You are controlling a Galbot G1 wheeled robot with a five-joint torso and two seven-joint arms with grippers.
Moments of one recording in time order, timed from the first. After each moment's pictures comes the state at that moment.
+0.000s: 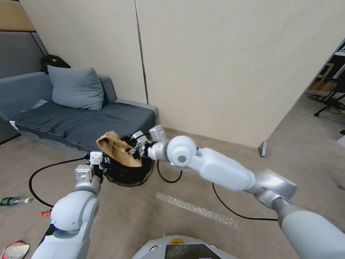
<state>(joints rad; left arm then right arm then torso) 1.41 -1.21 -0.74 -2.38 -0.23 0.74 -0.18 -0.15 1.28 -0.63 1.89 1.43 -0.74 0.51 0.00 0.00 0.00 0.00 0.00</state>
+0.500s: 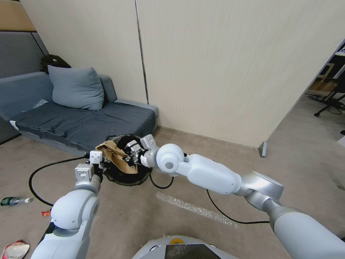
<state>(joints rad) 1.42 -1.21 -0.74 -2.38 -0.24 0.74 -0.18 -0.16 1.28 -0.64 1.87 1.39 -0.74 0.52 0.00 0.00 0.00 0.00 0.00</state>
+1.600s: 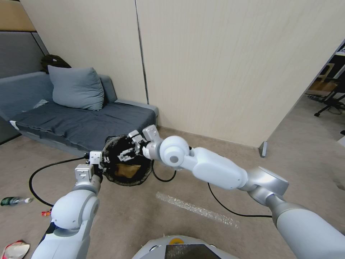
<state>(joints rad) 1.40 -1.21 -0.74 -2.37 -0.23 0.74 -0.18 -0.06 1.22 -0.49 1.96 1.50 -0.74 0.59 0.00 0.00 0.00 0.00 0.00</state>
